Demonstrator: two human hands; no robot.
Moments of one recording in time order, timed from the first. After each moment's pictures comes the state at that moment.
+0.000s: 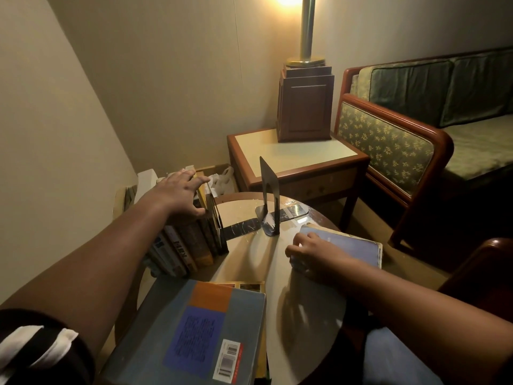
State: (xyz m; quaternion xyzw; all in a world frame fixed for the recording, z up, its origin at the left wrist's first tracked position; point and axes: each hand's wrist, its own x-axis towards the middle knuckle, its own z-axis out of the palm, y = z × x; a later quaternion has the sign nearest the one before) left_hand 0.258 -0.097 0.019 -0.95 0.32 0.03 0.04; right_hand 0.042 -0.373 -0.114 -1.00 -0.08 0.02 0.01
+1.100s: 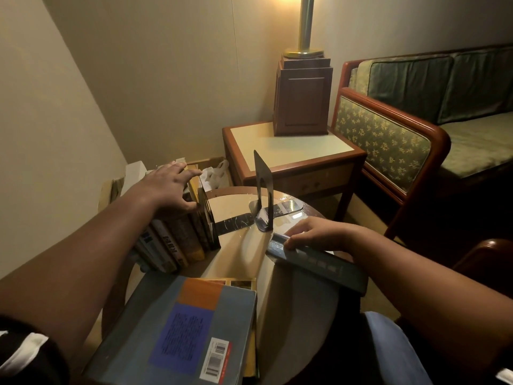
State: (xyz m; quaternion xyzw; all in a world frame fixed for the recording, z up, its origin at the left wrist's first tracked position) left_hand 0.255 -0.100 0.024 -0.94 0.32 0.03 0.05; right_hand 0.062 -0.402 -0.059 -0.88 0.07 0.22 0.42
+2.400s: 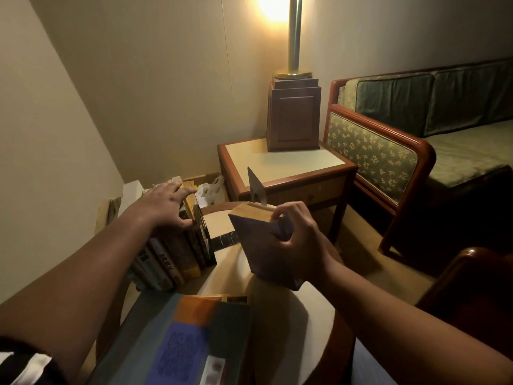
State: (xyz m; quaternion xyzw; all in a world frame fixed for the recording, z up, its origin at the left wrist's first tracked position) left_hand 0.254 -0.102 0.023 -0.95 0.32 0.03 0.06; right_hand 0.039 -0.340 -0.044 -0.85 -0.02 -0.37 0.37
